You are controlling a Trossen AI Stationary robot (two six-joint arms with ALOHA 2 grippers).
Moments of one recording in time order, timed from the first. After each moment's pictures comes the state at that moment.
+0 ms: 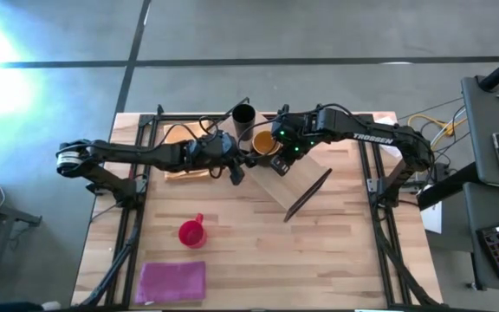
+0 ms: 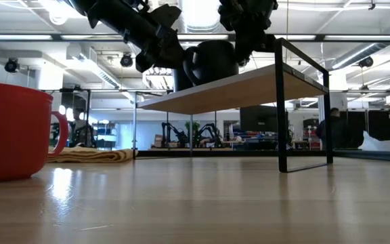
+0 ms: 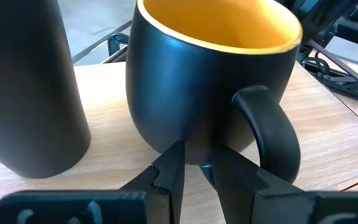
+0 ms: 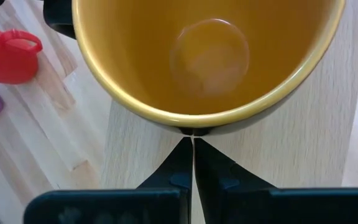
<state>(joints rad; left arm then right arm) 0.14 1.39 0.96 -0.01 -0.22 -0.25 -0.21 1.68 1.68 -1.15 -0.05 0.47</state>
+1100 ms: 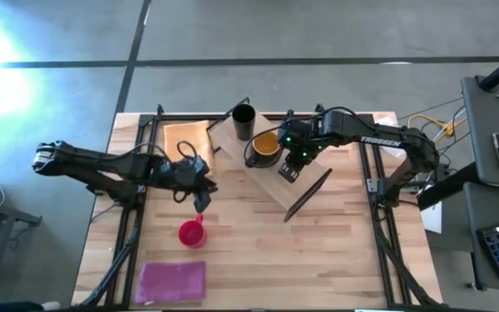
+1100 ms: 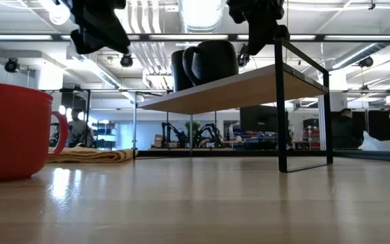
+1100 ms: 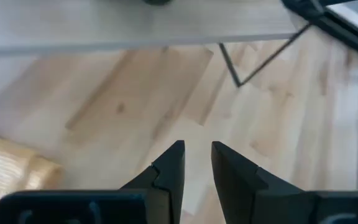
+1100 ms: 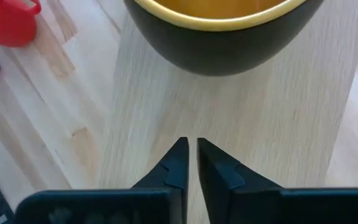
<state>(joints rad) -0.13 1.09 0.96 -0.60 -0.21 -0.62 -0.16 1.63 1.68 -1.26 -0.05 0.46</state>
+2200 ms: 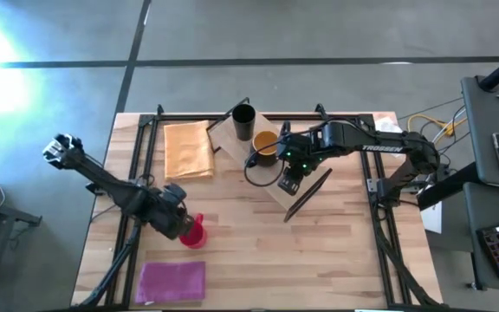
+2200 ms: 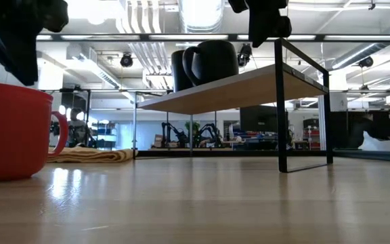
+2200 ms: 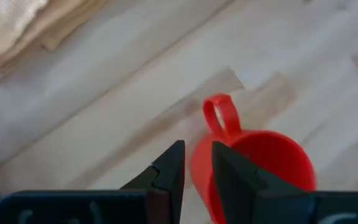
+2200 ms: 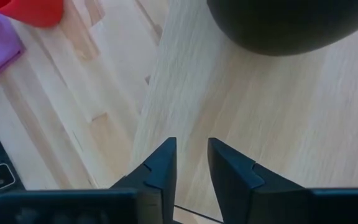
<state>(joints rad) -0.56 1.18 0.94 -1.09 -0.34 -1.48 -0.05 1.63 1.68 -1.24 -0.05 0.51</state>
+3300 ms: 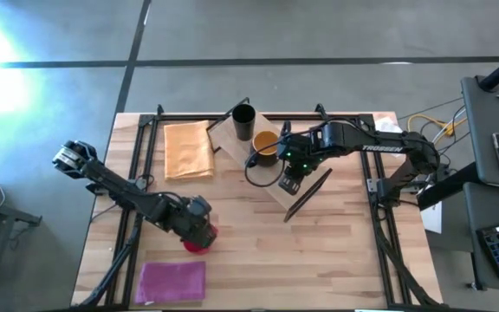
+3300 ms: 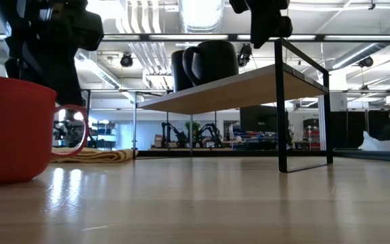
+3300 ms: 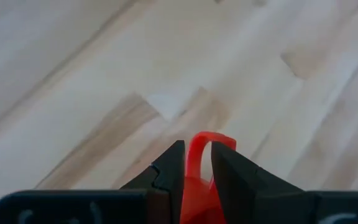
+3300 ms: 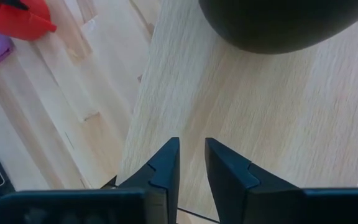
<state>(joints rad) -0.49 1.37 0.86 -0.57 -0.32 -1.21 -0.05 1.63 1.68 -1.26 -0.02 0.49</state>
